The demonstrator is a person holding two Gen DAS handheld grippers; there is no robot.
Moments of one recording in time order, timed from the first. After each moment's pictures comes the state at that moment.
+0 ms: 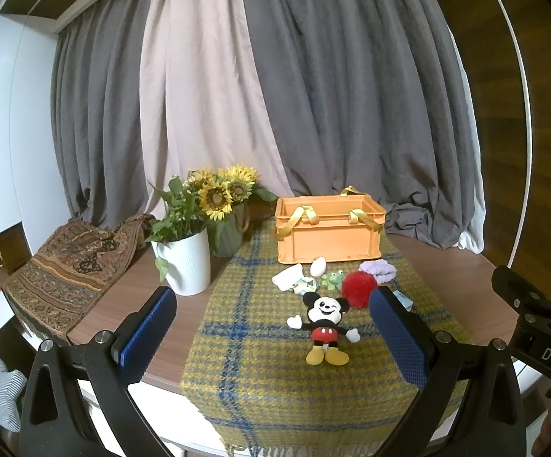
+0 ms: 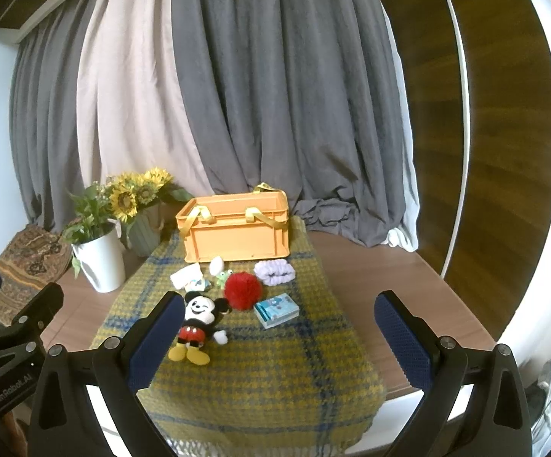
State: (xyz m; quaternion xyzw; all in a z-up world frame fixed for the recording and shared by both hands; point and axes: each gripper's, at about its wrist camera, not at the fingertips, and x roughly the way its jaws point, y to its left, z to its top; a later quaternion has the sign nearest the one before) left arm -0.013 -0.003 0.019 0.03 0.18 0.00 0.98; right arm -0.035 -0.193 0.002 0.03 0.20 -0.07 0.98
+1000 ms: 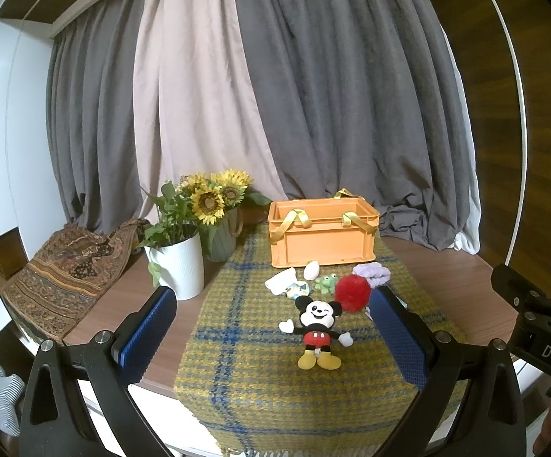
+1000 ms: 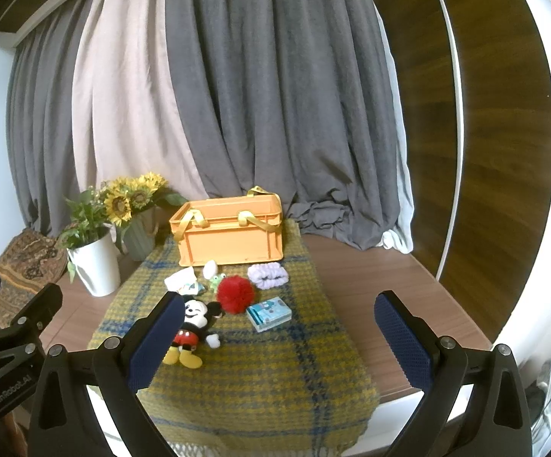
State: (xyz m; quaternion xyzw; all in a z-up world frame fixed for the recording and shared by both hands) left arm -0.011 -0.013 0.020 0.04 0.17 0.00 0.98; right arm -0.036 -0.200 0.003 0.04 0.19 -0.08 0.98
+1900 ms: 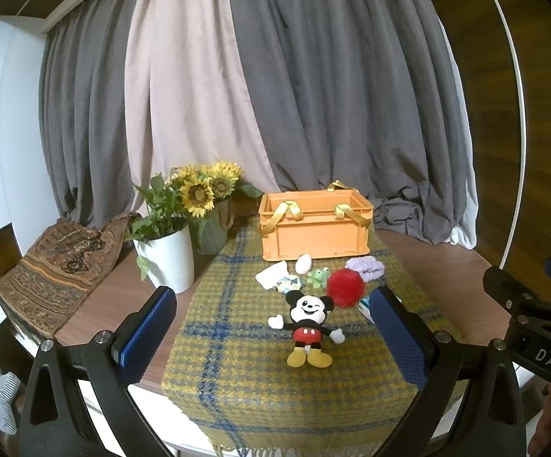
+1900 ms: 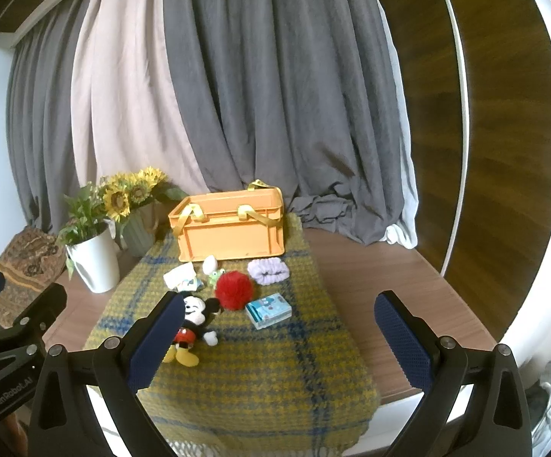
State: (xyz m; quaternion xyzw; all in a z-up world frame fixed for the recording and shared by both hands) left arm -0.006 -0.027 0.004 0.04 0.18 -0.01 0.98; right arm -0.033 -0.202 -0.009 0.04 0.20 -0.08 0.98
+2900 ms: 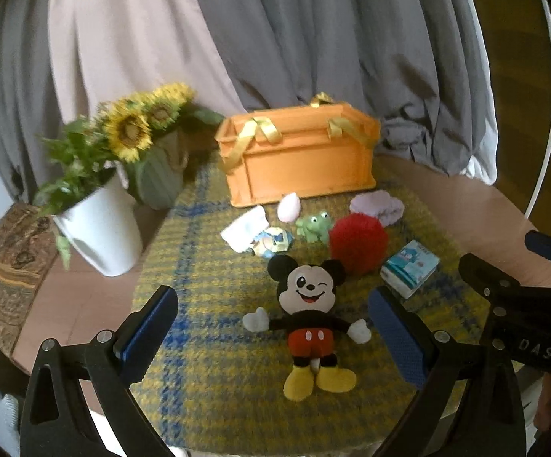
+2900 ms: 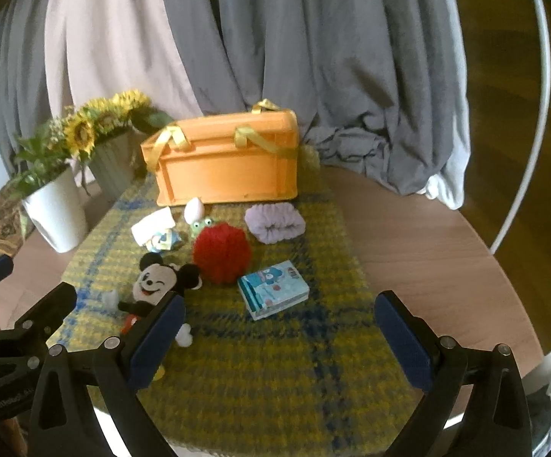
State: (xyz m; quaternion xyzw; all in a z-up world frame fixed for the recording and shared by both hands) left arm 0.163 -0.045 -0.080 0.08 0.33 -0.06 0.94; right arm 0.133 -0.211 -0.093 0.03 0.34 -0.05 0.94
